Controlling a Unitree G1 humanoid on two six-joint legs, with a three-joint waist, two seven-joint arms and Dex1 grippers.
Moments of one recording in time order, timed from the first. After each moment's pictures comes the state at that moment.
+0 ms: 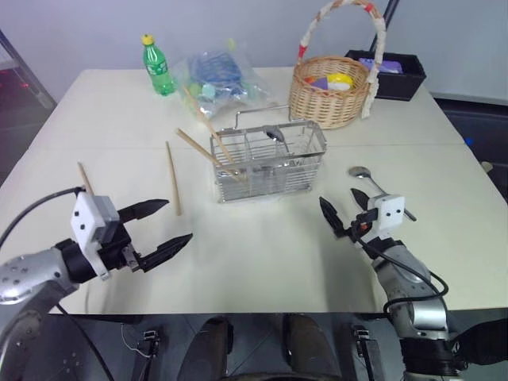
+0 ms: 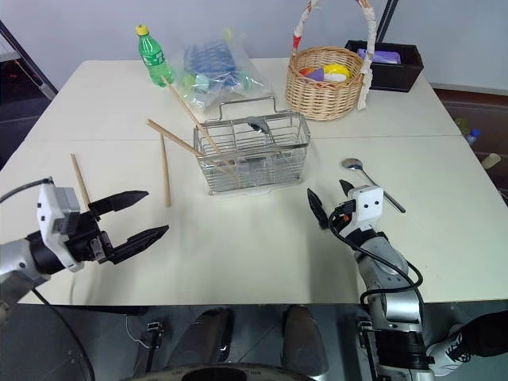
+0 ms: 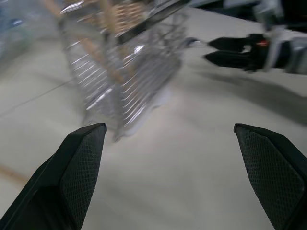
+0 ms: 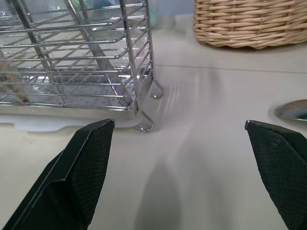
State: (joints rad) left arm 0.16 0.84 0.42 -0.60 -0.84 0.49 -0.86; right arm -0.03 -0.29 -0.14 -0.12 0.32 0.13 0.42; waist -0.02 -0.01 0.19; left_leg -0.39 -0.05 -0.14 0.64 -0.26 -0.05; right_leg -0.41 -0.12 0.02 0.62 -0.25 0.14
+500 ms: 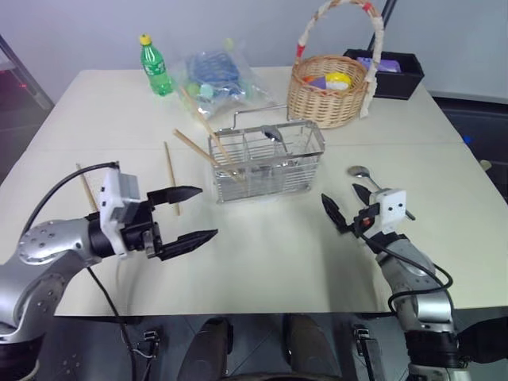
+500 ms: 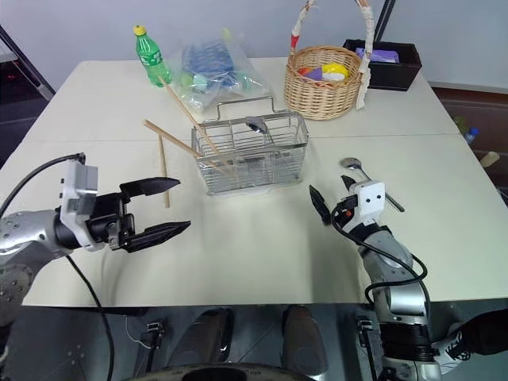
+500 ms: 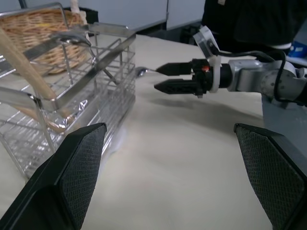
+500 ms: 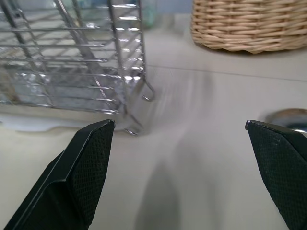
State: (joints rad) left arm -0.06 0.79 0.25 -0.54 -0.84 0.51 -0.92; right arm -0.06 -0.37 -0.15 -0.13 0.32 0.20 0.43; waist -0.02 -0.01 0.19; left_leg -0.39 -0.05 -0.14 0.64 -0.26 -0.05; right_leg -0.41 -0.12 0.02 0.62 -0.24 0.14
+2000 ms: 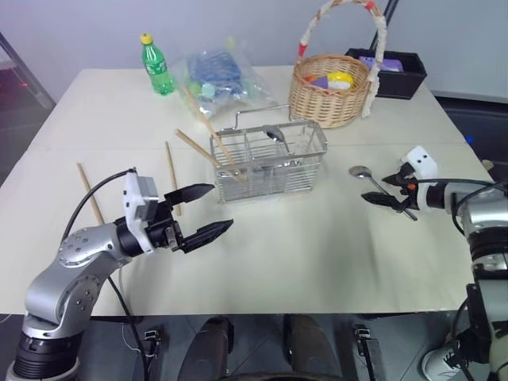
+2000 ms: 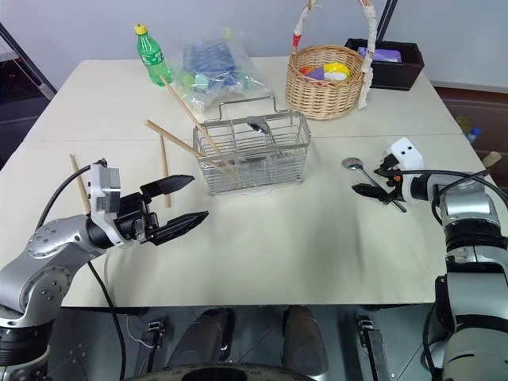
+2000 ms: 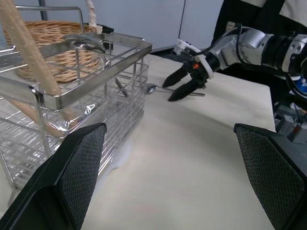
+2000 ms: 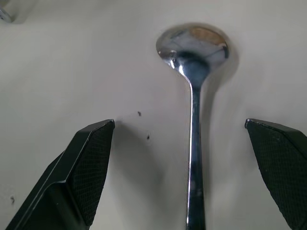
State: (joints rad) left arm -0.07 0.62 0.17 -0.50 -0.76 0.48 -0.87; right arm -0.74 -0.83 0.04 0.81 0.13 0.31 1.06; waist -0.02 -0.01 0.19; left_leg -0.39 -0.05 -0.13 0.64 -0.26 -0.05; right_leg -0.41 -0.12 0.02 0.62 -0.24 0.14
